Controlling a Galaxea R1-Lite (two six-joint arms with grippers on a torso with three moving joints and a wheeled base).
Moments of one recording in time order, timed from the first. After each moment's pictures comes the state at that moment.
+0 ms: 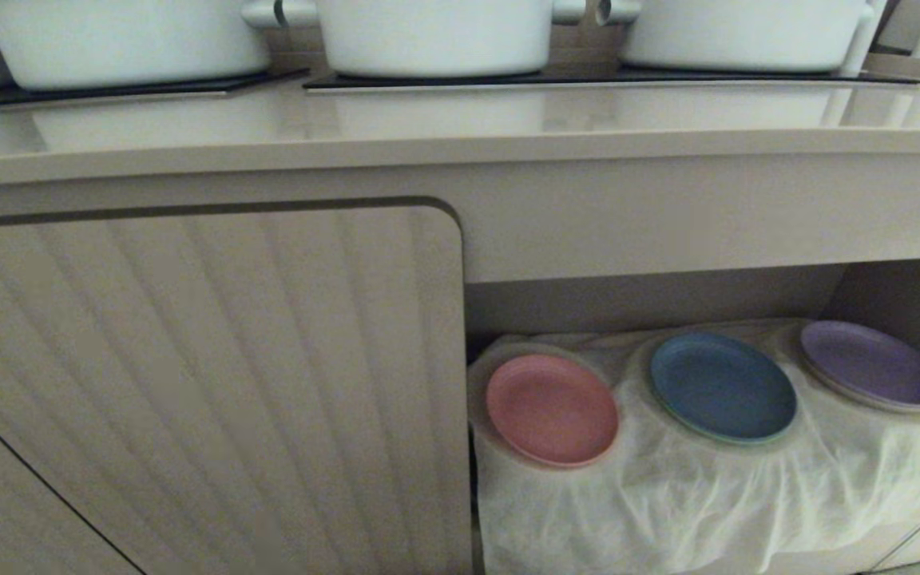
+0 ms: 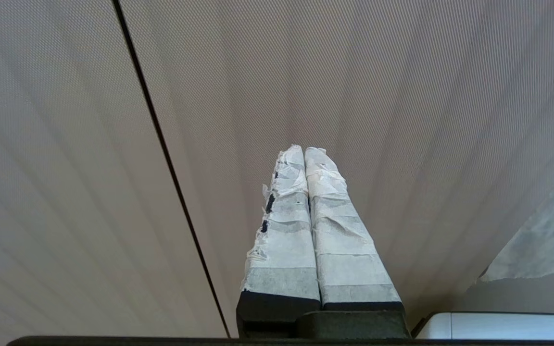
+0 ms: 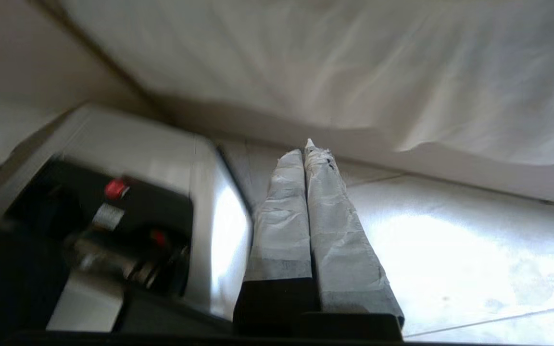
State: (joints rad) left arm 0.00 0.00 0.00 0.00 0.00 0.00; right arm -0.02 0.88 -0.10 -0.11 0.31 -0.17
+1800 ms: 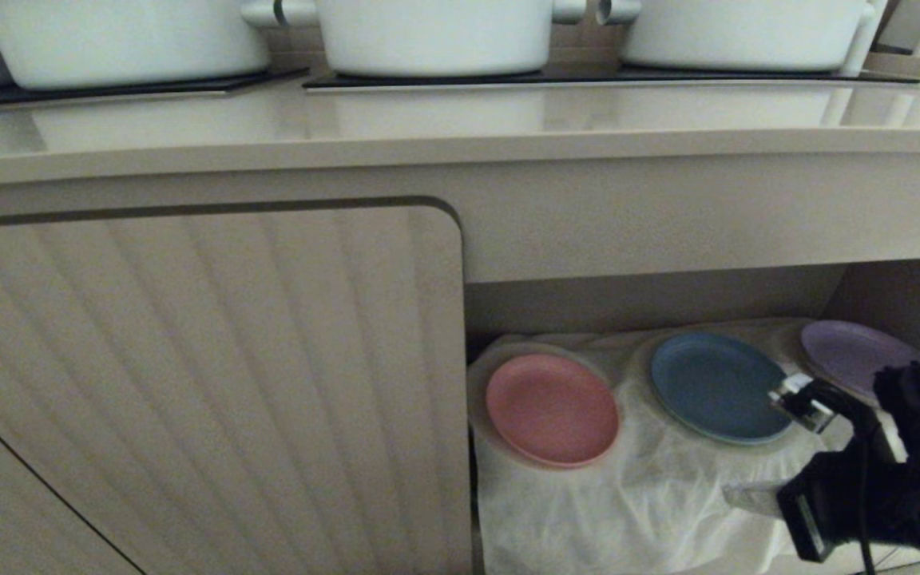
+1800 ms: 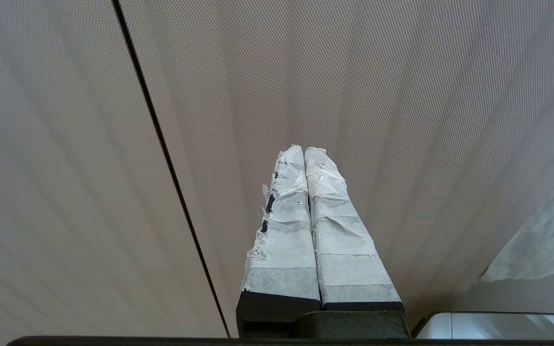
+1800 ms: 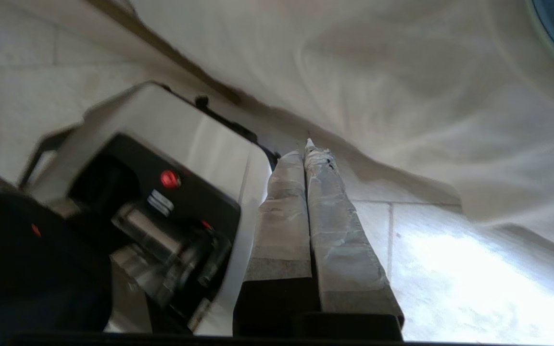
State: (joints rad) left arm 0.00 0.00 0.00 0.00 0.00 0.00; right arm 0.18 1.51 -0.44 -0.22 0.38 -0.13
